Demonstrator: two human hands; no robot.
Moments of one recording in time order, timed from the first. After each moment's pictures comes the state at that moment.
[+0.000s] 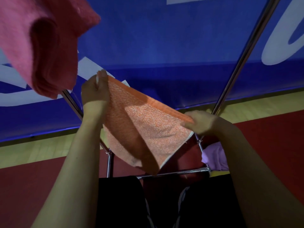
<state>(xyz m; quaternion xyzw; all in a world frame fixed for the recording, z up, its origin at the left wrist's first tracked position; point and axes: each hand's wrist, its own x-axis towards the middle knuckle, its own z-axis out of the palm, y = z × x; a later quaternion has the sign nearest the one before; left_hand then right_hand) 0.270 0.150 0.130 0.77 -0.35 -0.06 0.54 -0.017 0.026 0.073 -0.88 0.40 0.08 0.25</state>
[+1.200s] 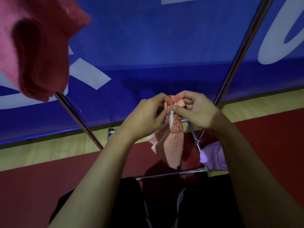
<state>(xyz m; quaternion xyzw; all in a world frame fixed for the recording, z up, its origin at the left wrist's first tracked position) 0.170 0.137 0.115 0.62 -0.69 -0.20 0.31 -0.011 0.043 0.102 -0.72 0.34 -0.27 0.53</state>
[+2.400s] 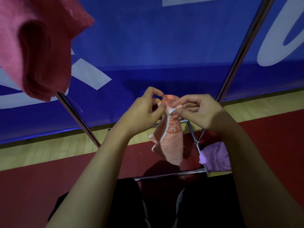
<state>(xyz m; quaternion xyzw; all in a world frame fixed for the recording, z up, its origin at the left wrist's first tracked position) 0.178 0.138 0.121 0.63 -0.64 -0.27 0.35 -0.024 0.046 0.110 -0.74 0.32 -0.24 0.54</state>
